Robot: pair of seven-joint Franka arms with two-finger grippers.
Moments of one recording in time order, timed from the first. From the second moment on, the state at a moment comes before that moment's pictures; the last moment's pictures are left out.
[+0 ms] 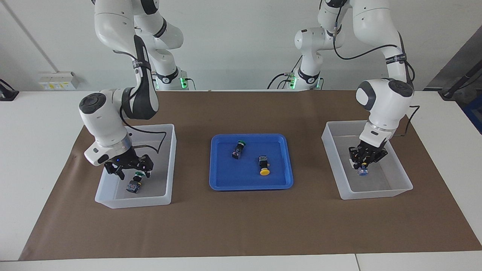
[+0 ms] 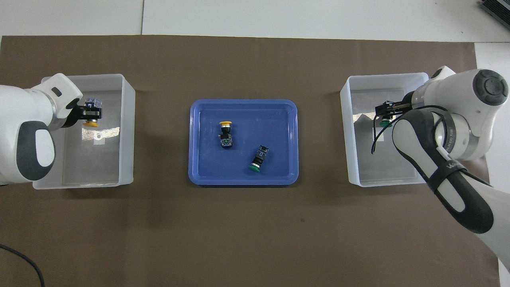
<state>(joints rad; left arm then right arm) 0.01 0.23 -0.02 -2.02 -0.04 2.52 0.14 0.00 0.31 0.02 -1.83 0.04 2.34 -0.01</state>
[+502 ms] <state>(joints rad) 0.01 0.33 -0.02 -2.02 -0.04 2.65 0.14 0.28 0.26 0.03 -1.79 0.04 2.29 0.47</state>
